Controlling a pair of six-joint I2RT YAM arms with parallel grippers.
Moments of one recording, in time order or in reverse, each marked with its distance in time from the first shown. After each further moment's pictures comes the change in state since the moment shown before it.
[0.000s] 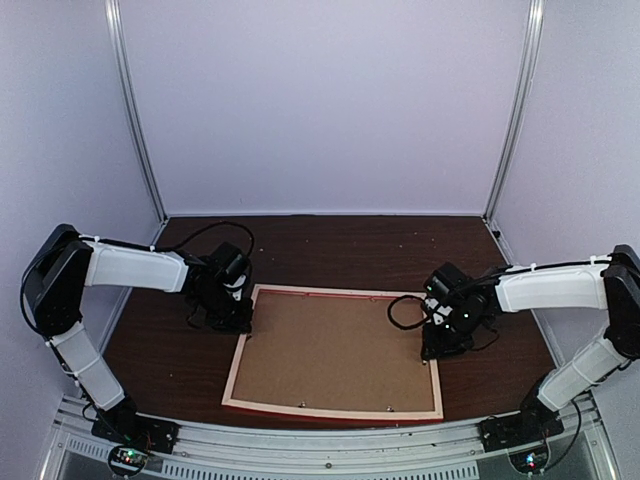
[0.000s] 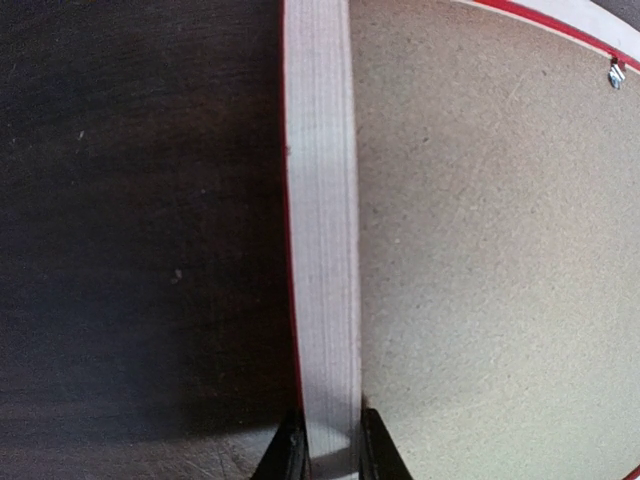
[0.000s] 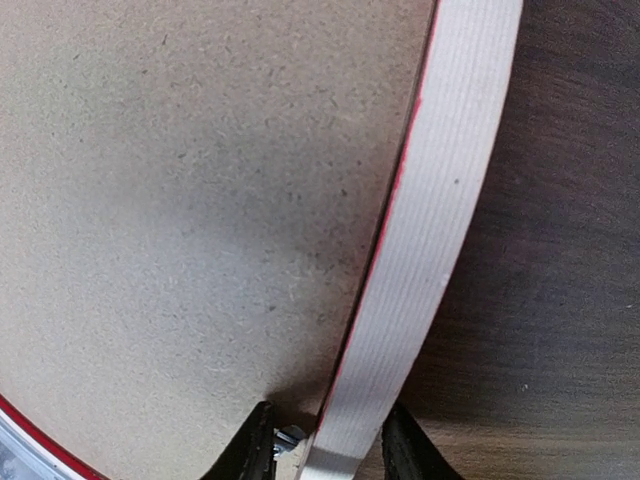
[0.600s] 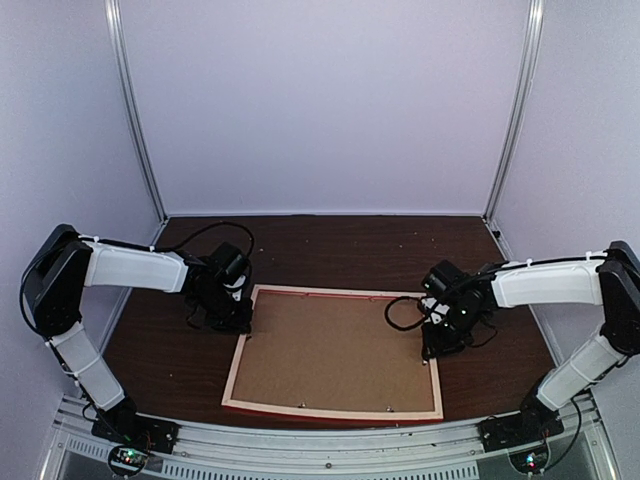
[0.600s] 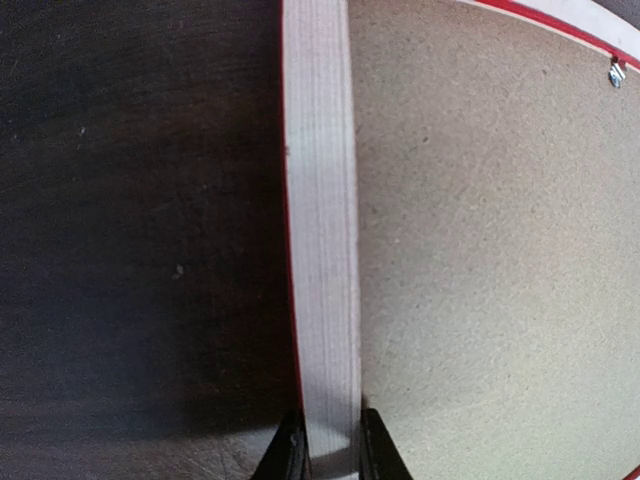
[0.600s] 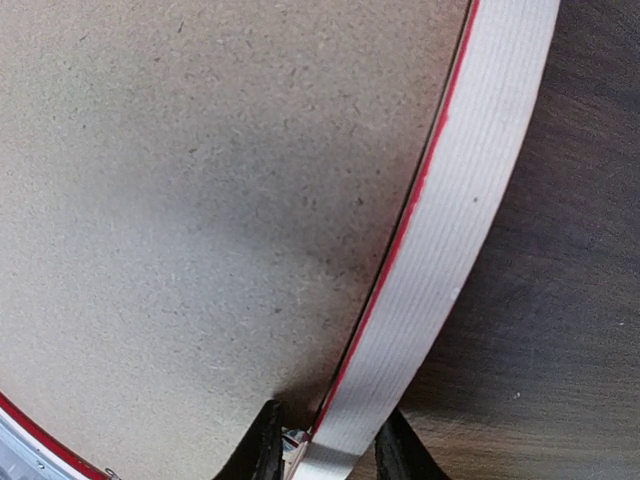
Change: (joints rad) left arm -0.001 -0.003 -0.002 -0.001 -0.001 0.000; right arm -0.001 0.032 0.037 -0.040 -0.017 -0.079
